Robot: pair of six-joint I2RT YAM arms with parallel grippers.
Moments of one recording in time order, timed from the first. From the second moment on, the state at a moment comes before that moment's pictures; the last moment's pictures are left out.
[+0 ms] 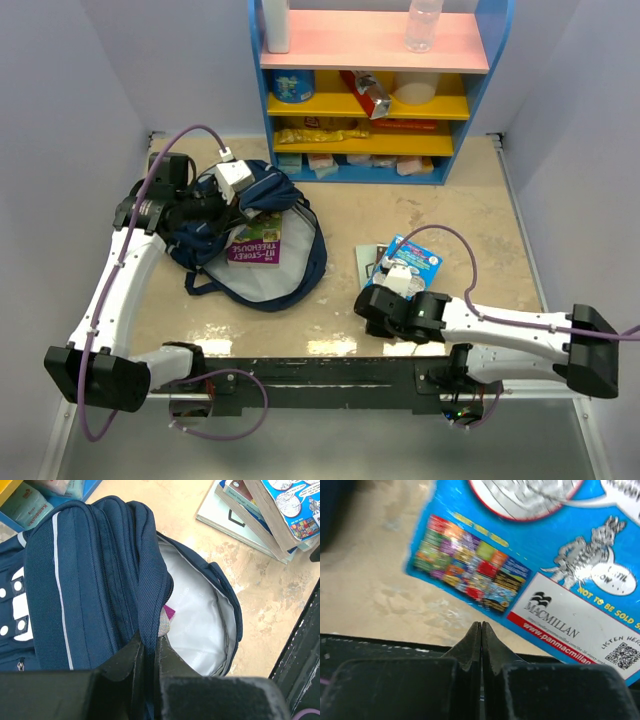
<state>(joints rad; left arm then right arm) -0.13 1.20 1.28 -0.85 0.68 0.56 1.18 1.07 0.67 -0.71 0.41 1.22</state>
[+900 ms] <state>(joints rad) -0.13 1.20 1.28 -0.85 0.68 0.58 1.19 1.51 0.74 -0.70 0.70 1.56</state>
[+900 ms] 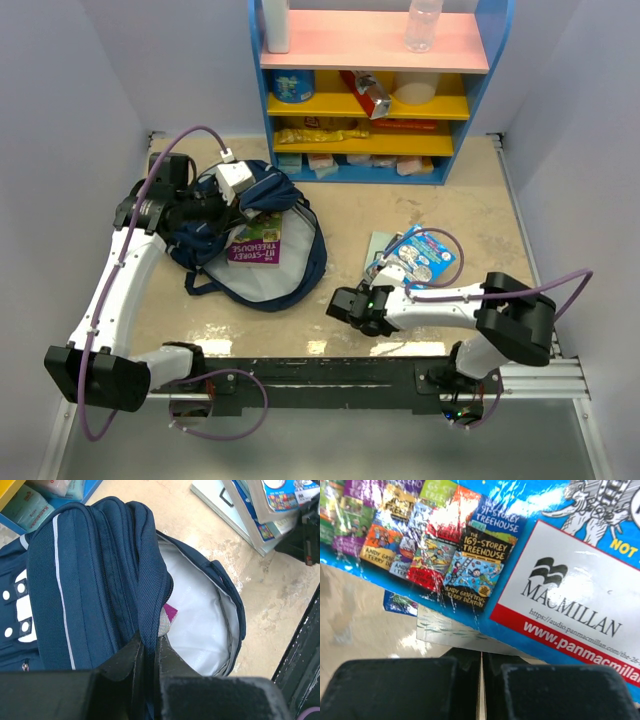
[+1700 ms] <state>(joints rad) -0.13 1.20 1.28 -0.86 0.69 0.61 0.76 1.00 0.87 -0.58 0.40 1.21</state>
